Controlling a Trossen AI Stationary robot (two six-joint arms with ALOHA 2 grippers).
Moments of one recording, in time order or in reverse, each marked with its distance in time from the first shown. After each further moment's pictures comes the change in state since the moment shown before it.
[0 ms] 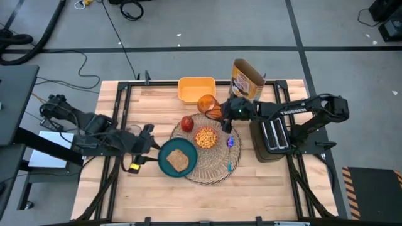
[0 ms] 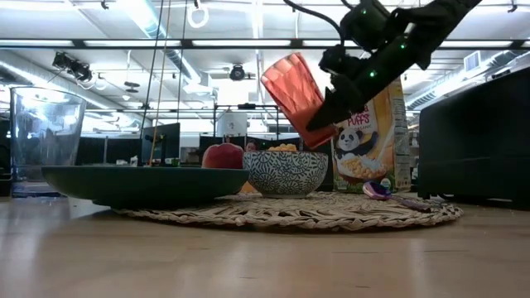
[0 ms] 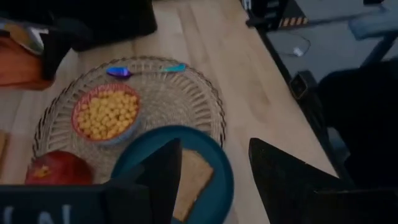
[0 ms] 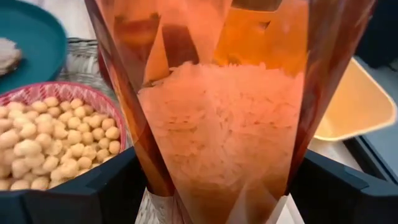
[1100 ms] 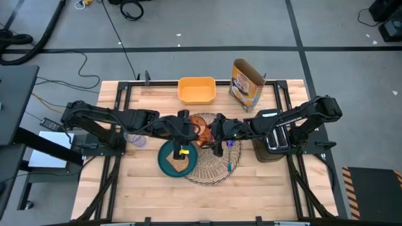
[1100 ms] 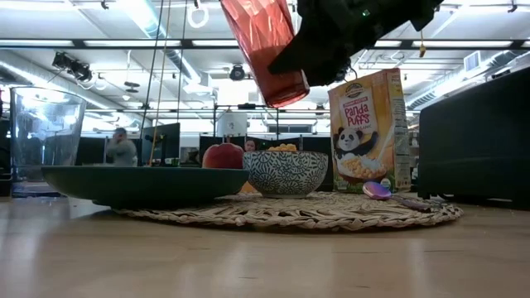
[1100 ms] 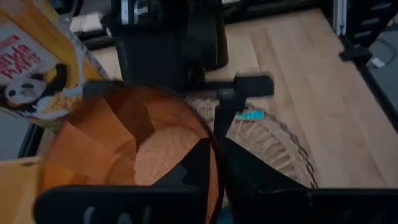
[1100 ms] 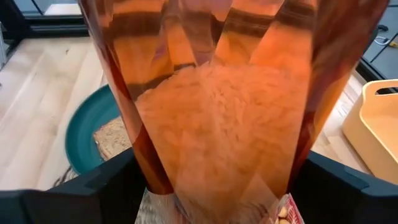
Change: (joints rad) left arm 0.275 0.455 0.324 0.148 0.006 0.204; right arm 0.330 0.125 0.194 0.019 0.067 0.192
